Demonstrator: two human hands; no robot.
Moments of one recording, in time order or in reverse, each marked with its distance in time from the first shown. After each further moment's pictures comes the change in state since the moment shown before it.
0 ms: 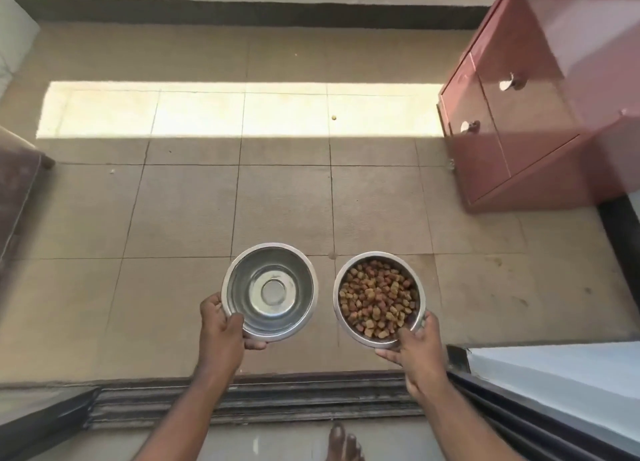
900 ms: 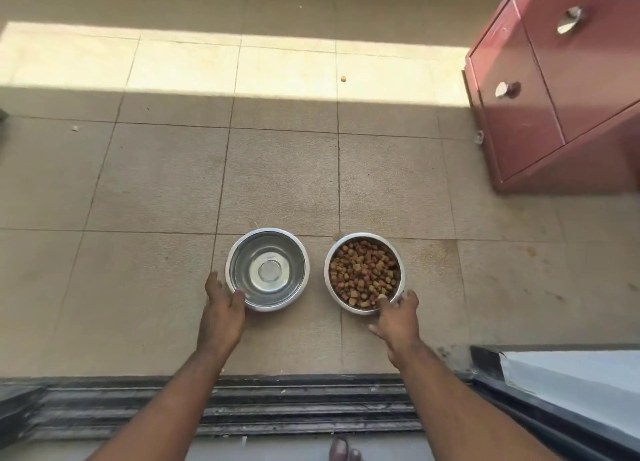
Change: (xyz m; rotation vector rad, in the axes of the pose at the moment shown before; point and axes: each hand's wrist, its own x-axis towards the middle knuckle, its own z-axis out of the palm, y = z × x) left_hand 0.104 -0.110 0.037 0.350 -0.019 0.012; right_hand 0.124 0.077 0.064 -0.177 0.082 0.024
